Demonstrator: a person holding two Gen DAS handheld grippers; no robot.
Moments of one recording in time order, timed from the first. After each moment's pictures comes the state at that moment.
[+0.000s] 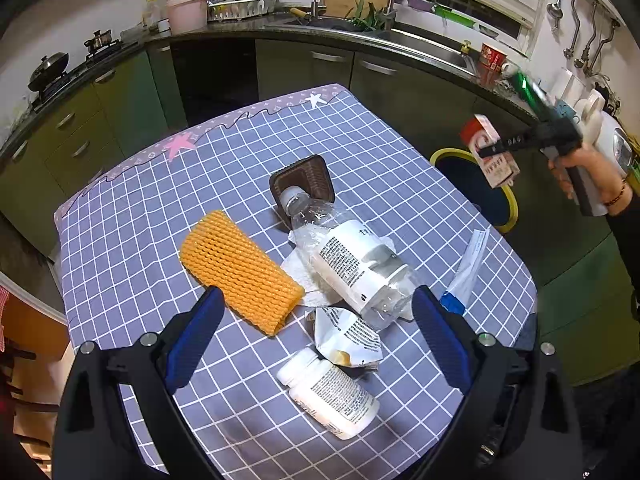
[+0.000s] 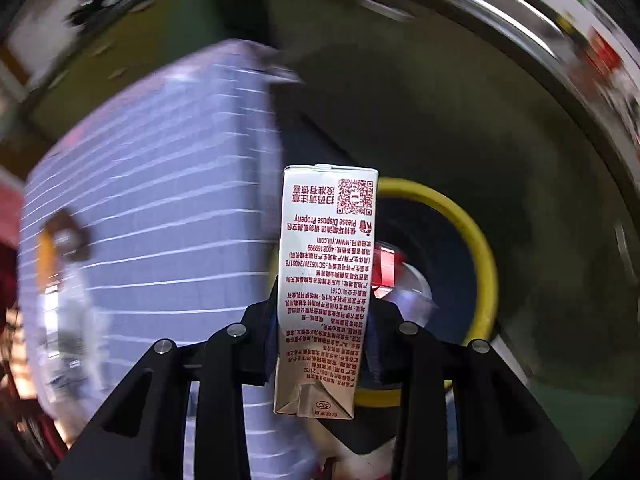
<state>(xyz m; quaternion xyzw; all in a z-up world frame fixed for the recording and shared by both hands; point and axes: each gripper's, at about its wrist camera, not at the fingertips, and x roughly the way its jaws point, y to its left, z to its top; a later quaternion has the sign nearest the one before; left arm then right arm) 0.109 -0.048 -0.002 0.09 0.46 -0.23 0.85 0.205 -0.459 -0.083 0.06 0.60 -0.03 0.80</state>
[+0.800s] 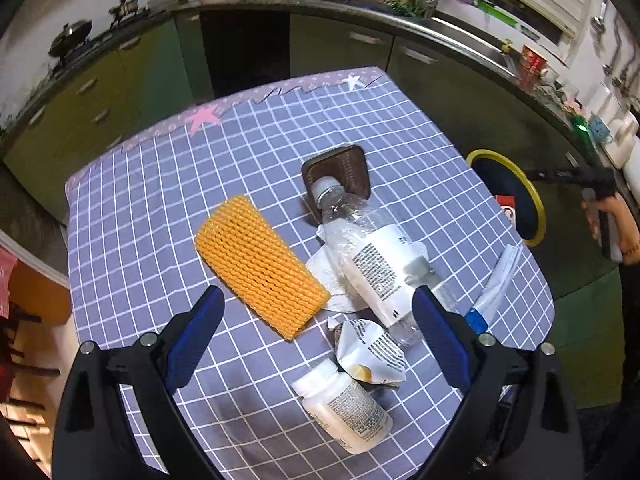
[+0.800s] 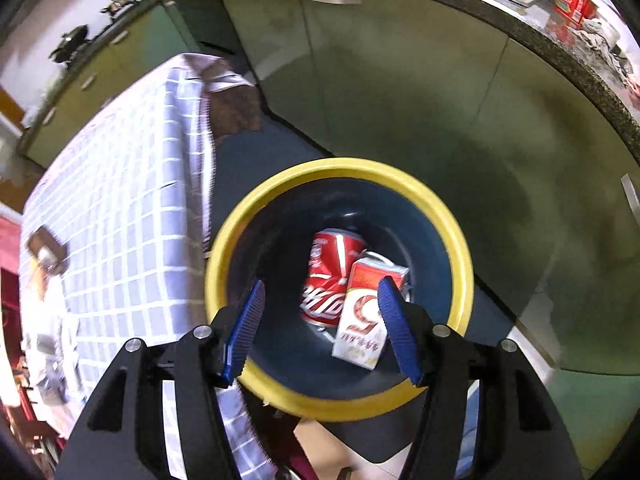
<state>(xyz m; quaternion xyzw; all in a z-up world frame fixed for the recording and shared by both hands) 0.143 -0.043 -0.017 0.07 0.51 -0.17 0.84 0.182 -0.511 -0.104 0.12 0.57 -0.02 0.81</state>
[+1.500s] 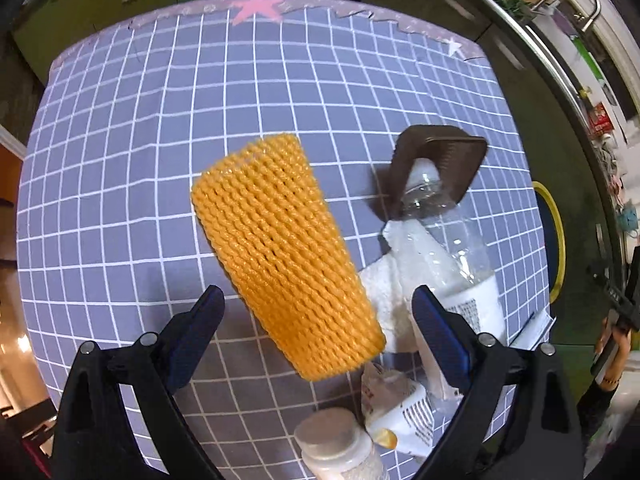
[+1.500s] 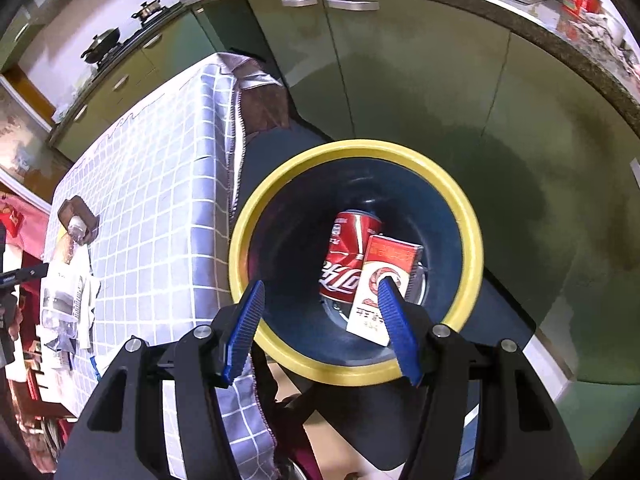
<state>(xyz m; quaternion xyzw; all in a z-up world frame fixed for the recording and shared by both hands) 0.220 -0.019 -0.096 -0.06 0.63 -0.10 0.77 0.136 -0.508 -0.107 0.13 0.55 0.03 0.83</state>
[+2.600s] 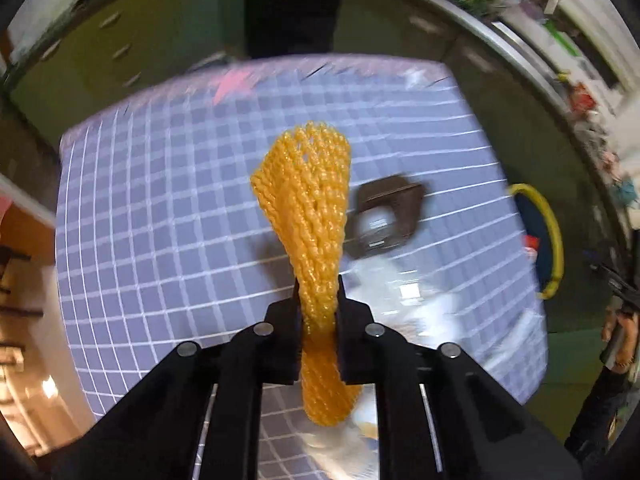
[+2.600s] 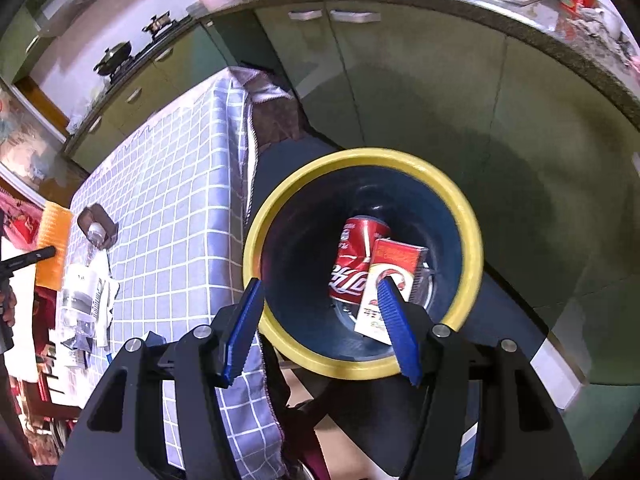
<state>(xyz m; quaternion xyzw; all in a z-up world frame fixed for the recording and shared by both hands) 0.209 -0.047 -0.028 0.01 0.57 -0.14 0.81 0.118 -0.522 -0.093 0.16 0.52 0.04 0.84</state>
